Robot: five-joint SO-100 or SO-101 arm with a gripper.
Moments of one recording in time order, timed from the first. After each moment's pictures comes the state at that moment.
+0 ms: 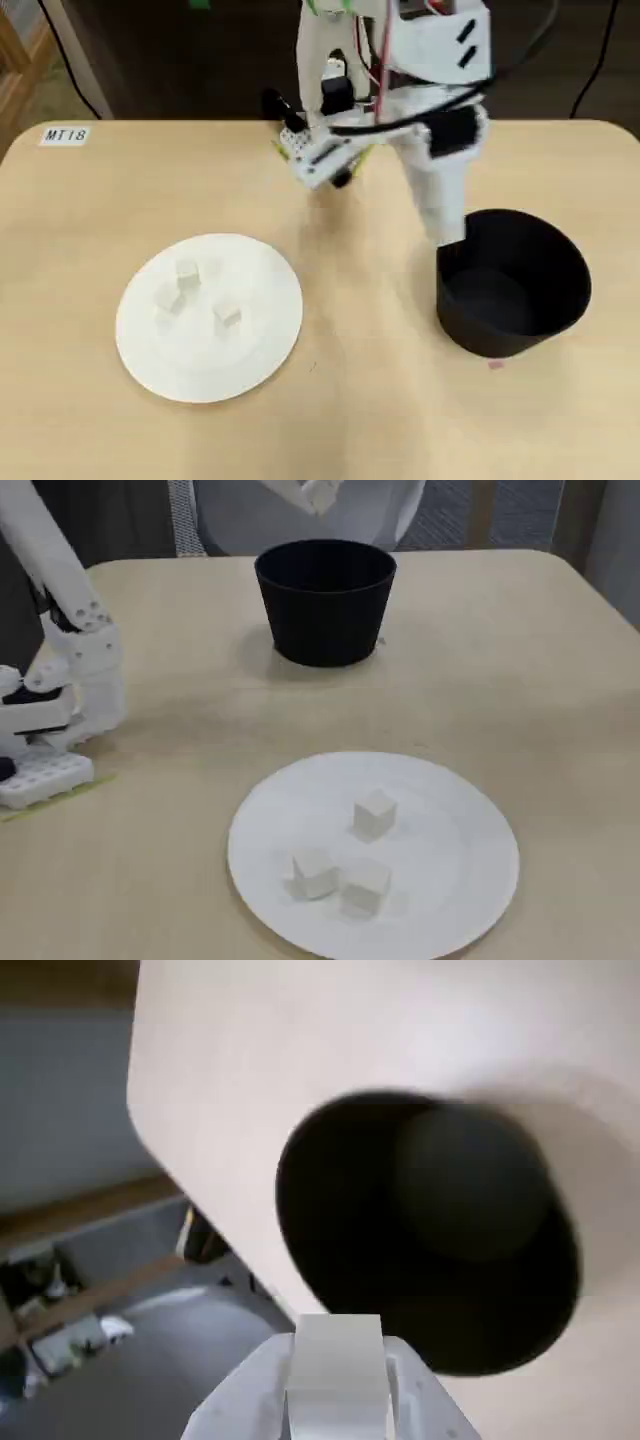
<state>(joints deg) -36.0 109.3 88.2 72.2 -3.4</state>
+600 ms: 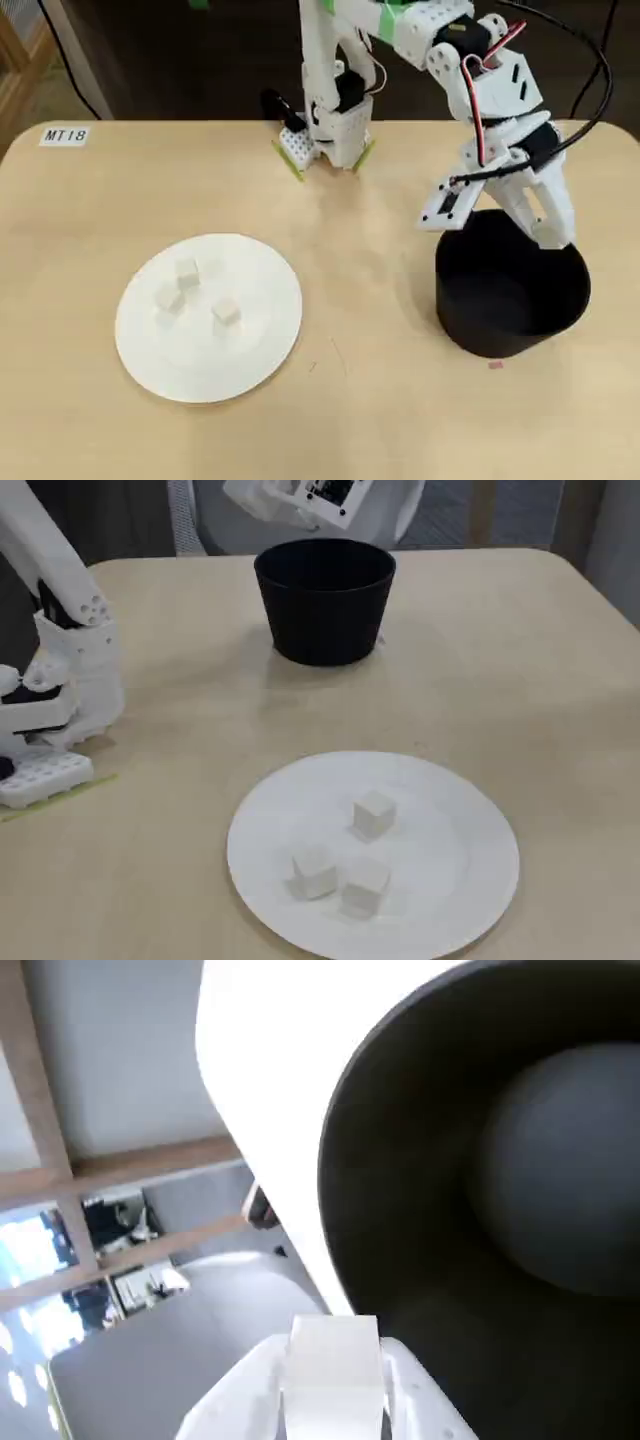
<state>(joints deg) -40.5 110.0 109.2 39.5 -2.2</state>
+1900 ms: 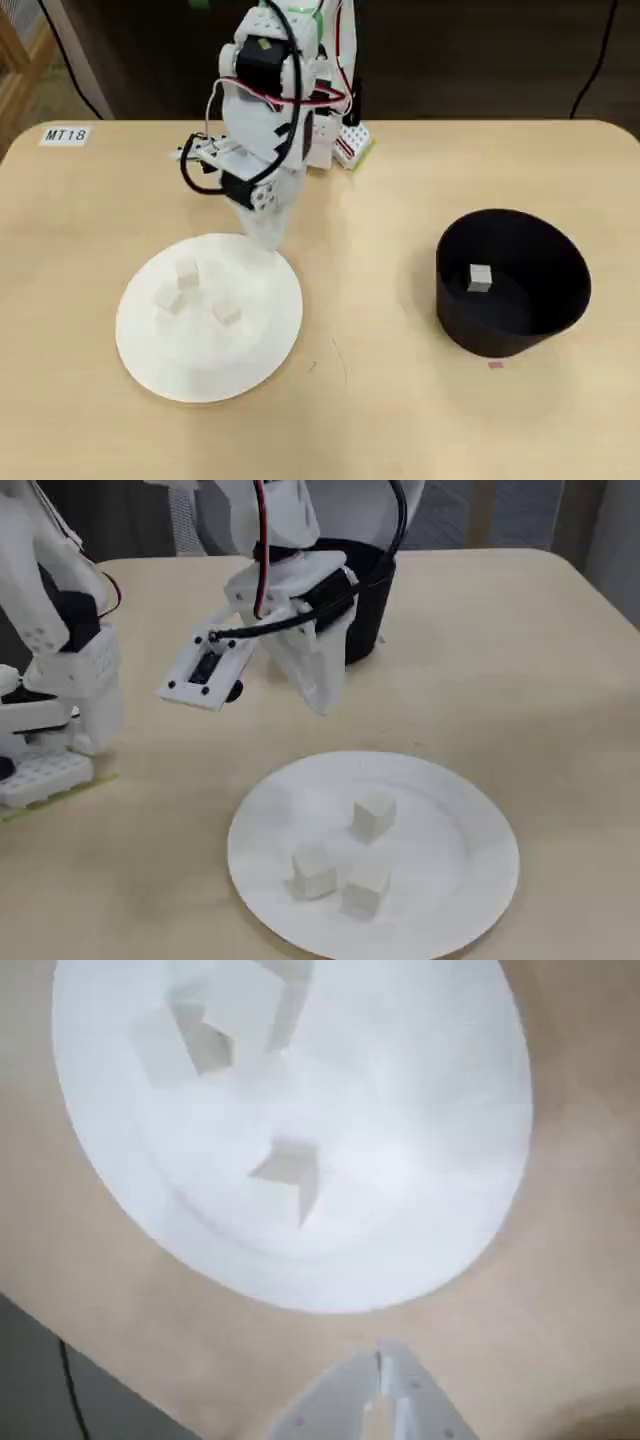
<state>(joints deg) 17.3 108.8 108.1 68.9 25.6</state>
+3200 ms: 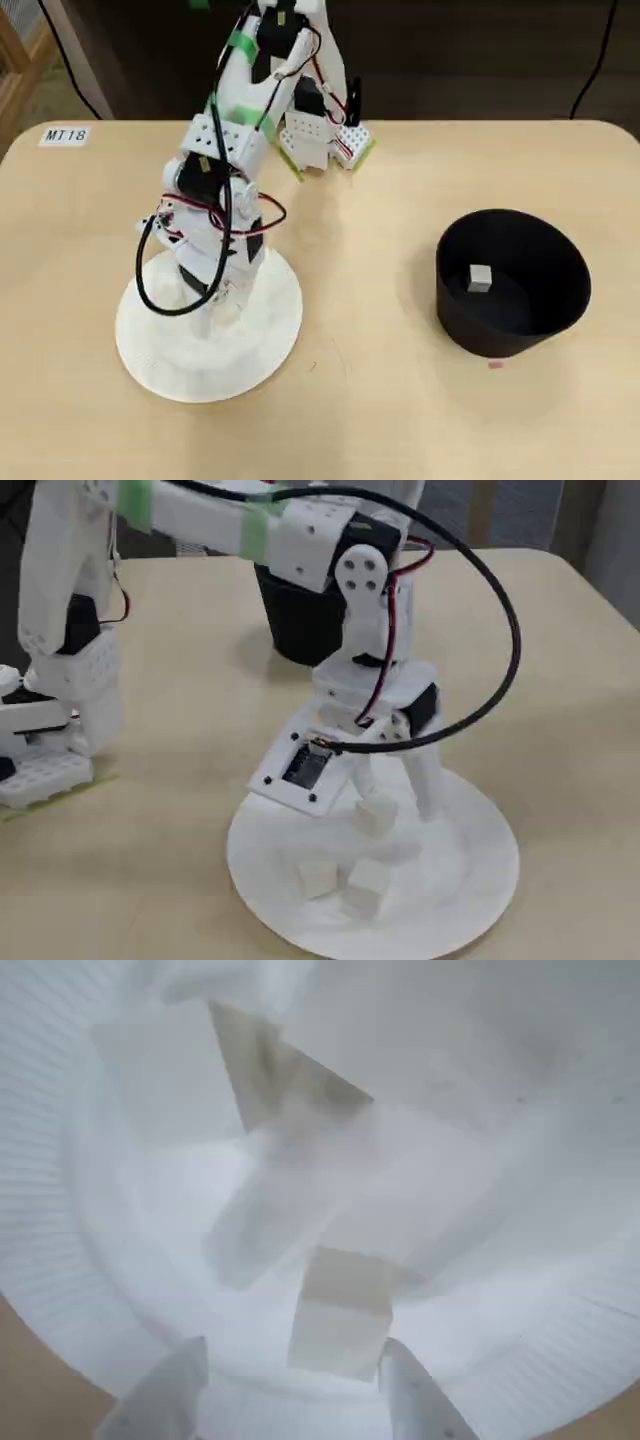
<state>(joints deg) 21.2 69.0 77.8 73.8 14.2</state>
